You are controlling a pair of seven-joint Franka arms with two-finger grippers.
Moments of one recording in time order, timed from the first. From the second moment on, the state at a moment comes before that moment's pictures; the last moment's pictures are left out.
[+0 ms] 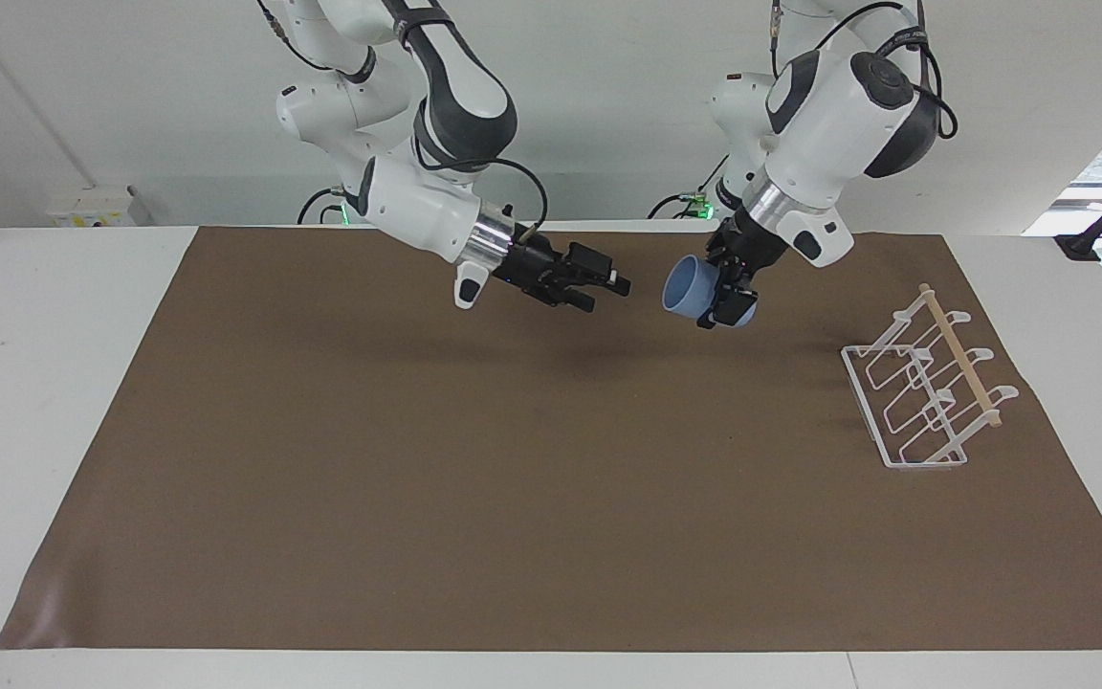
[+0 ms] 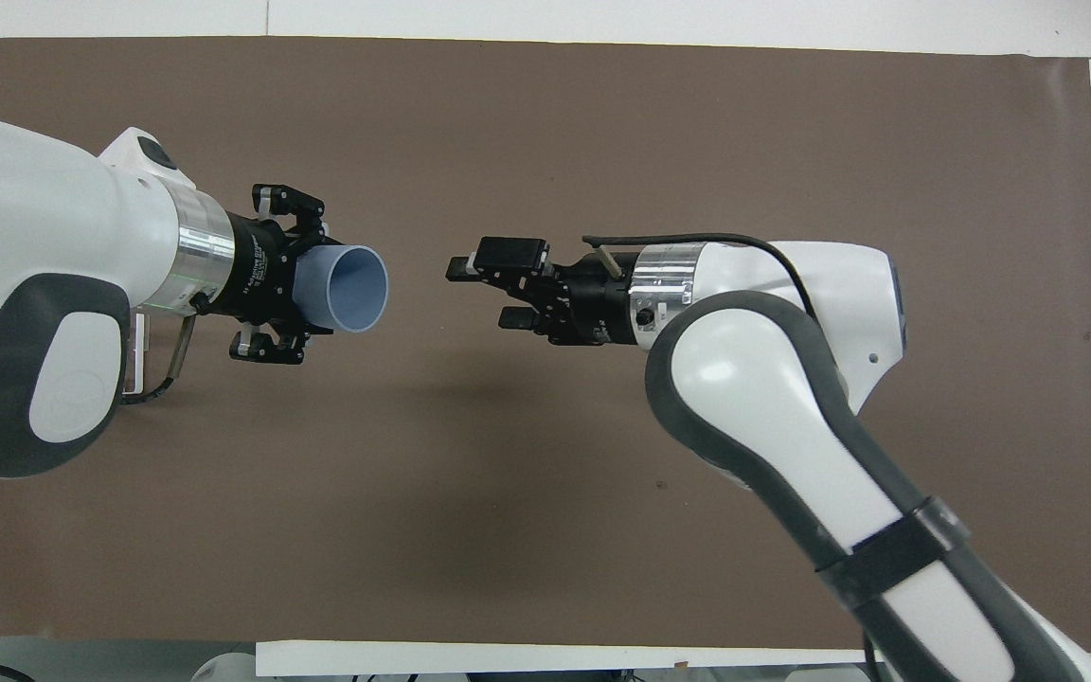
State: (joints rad) left arm -0.32 -0.05 -0.10 -1.89 -0.17 1.94 -1.67; right arm 0.43 0.09 0.03 -1.99 1.32 2.29 0.08
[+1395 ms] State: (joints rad) left arm -0.35 0.39 -0.09 -1.81 1.35 1.36 -2.08; right arm -0.07 0.01 0.01 -1.49 -0.04 1.42 0.06
